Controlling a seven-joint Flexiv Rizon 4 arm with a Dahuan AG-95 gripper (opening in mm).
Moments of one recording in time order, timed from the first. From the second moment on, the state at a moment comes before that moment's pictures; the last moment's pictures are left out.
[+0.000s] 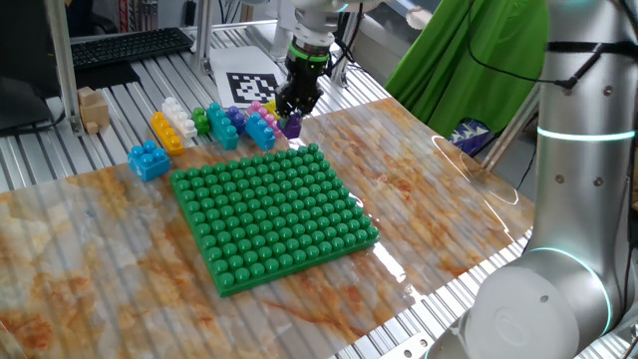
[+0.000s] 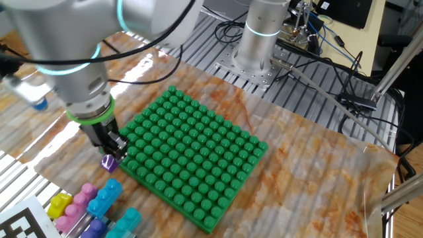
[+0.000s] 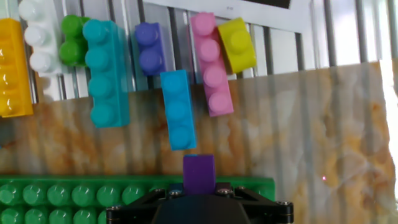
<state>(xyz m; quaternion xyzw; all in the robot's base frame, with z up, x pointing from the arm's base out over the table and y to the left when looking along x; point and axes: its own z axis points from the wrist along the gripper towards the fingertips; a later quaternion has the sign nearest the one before) 0.674 -0.107 0.103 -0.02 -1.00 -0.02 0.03</state>
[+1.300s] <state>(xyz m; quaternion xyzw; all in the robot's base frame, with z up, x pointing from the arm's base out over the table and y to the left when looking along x) 0.592 -0.105 0.079 -0.03 -1.00 -0.02 0.02</state>
